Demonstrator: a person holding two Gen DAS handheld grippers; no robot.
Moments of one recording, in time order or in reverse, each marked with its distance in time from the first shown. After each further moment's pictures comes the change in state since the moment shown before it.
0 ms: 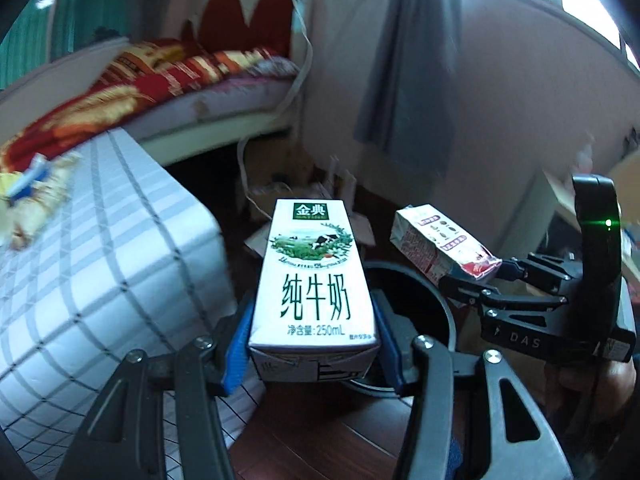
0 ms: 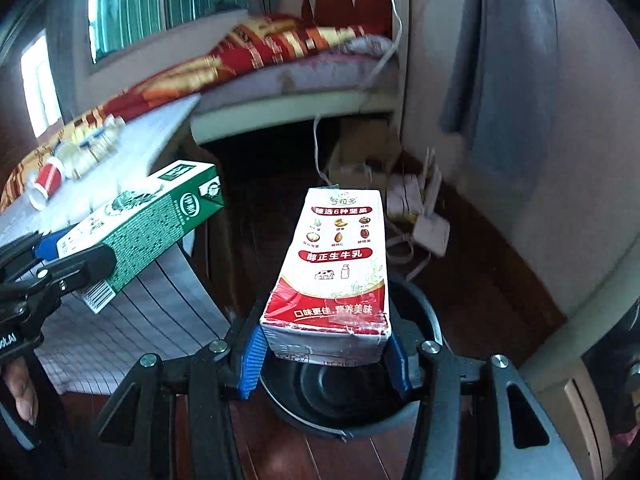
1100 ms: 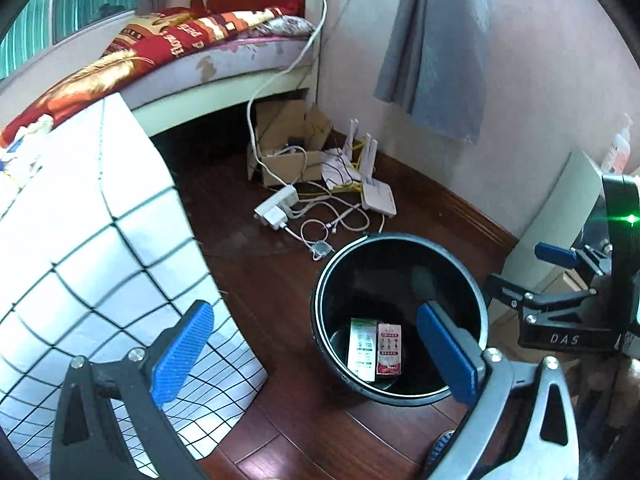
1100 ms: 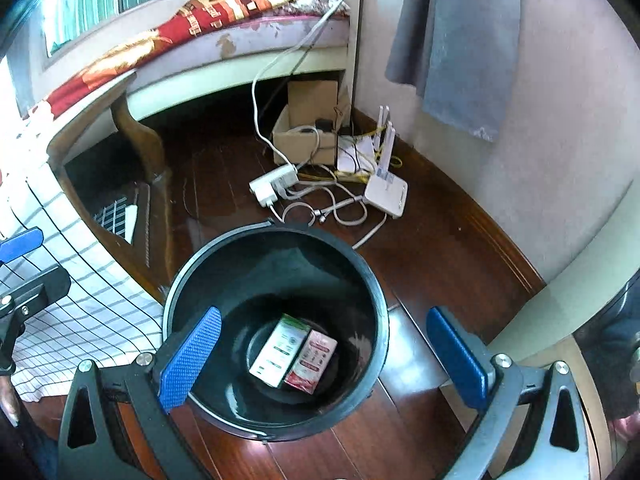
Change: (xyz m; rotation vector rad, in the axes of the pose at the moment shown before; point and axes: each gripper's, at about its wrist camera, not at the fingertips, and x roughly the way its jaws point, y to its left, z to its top) left arm 0.031 -0.005 0.001 -0.045 0.099 0.100; right arm 0.039 -0.056 -0.018 0.068 0.080 -0.128
